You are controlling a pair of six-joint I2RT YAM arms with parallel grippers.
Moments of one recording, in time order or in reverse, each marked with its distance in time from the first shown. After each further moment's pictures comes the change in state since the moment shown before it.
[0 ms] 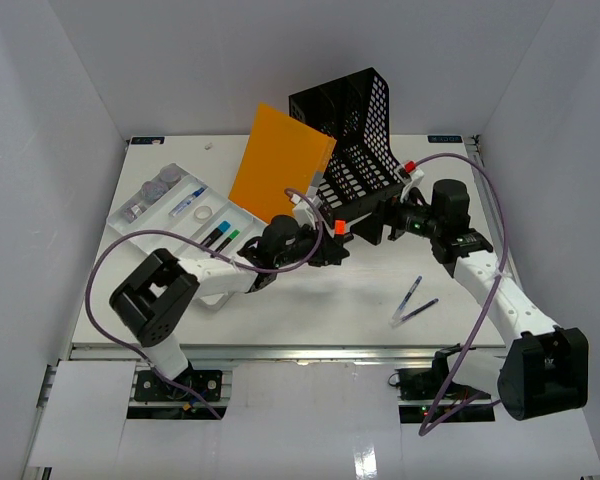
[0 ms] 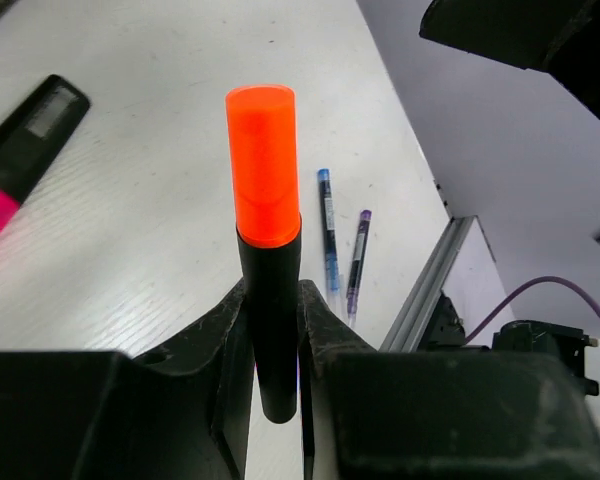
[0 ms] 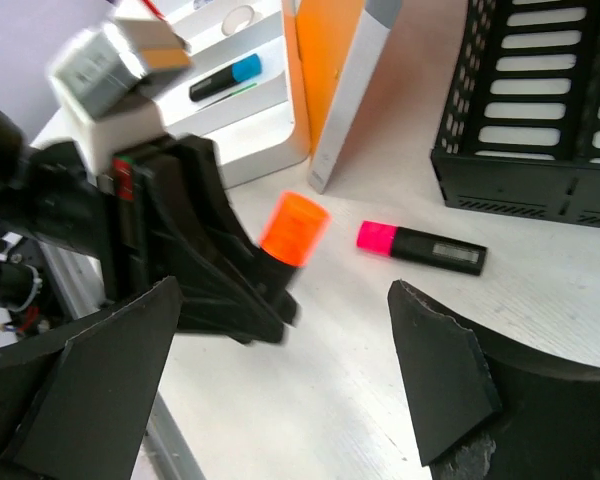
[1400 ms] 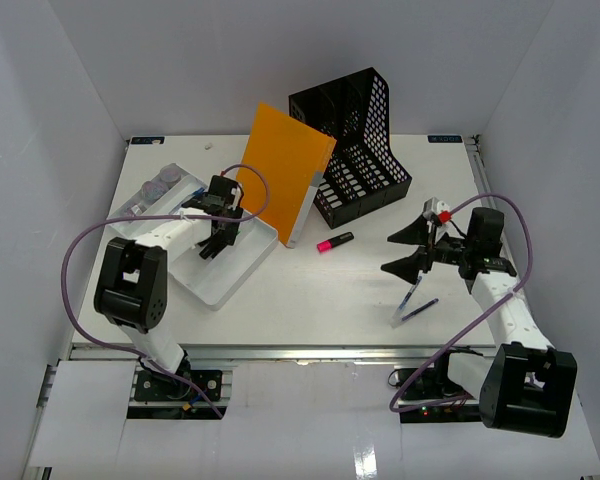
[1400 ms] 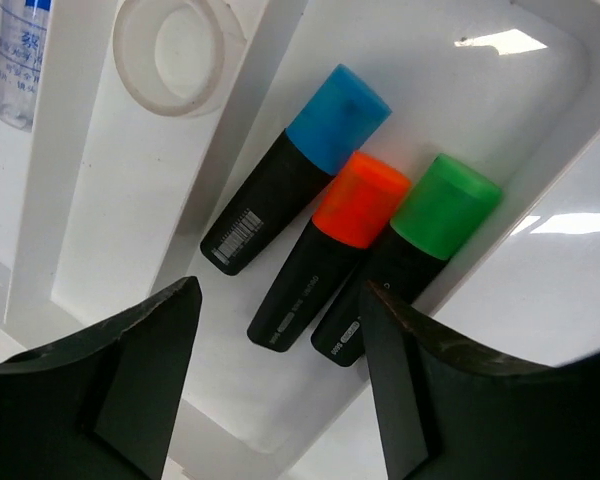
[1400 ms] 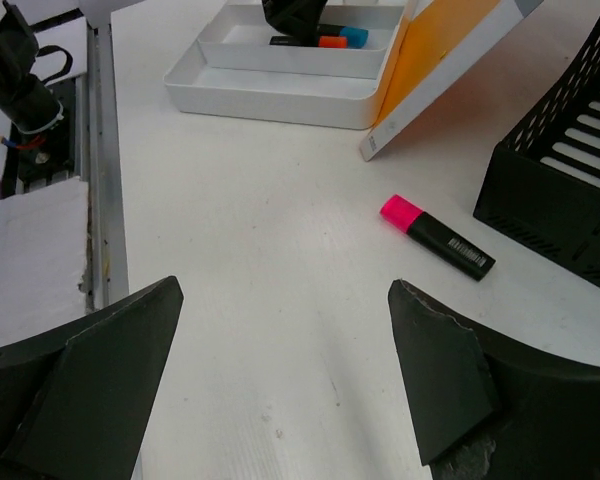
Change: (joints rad) left arm 0.484 0.012 0.272 -1.025 -0.651 0.811; right arm -0.335 -0.107 -0.227 -0.014 -0.651 -0.554
